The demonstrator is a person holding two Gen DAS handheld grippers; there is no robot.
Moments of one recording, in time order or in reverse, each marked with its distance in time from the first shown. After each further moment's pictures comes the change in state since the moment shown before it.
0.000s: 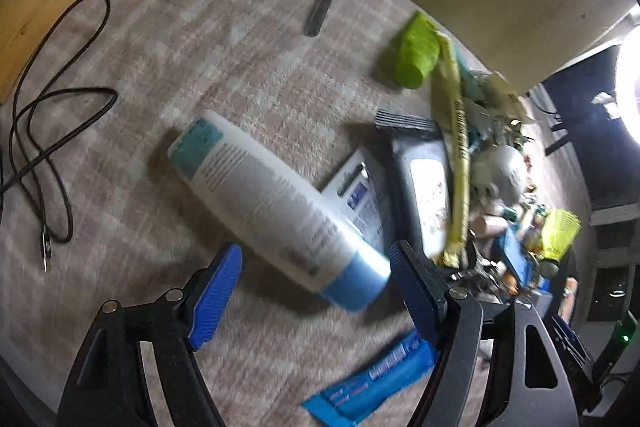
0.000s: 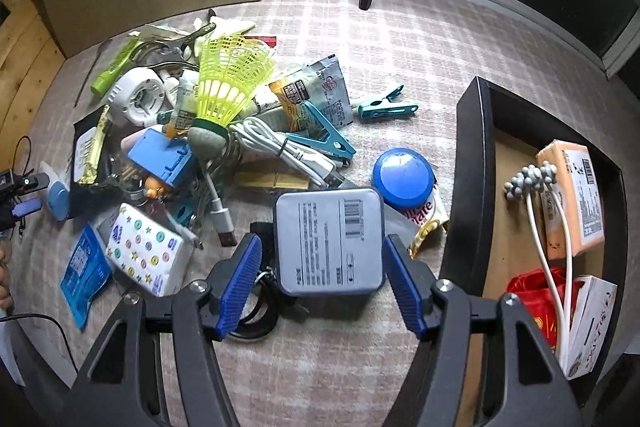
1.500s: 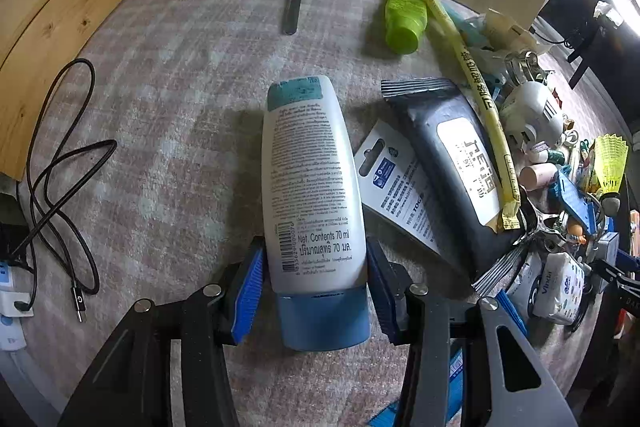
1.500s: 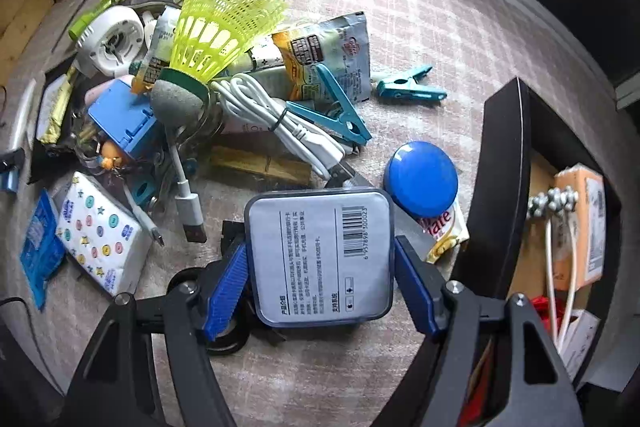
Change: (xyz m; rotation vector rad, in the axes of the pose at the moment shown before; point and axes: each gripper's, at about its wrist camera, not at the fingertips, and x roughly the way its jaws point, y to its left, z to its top) left arm 0.015 0.003 -0.030 0.262 -0.069 0.161; right arm 0.039 0.011 0.005 -0.111 0.115 -0.050
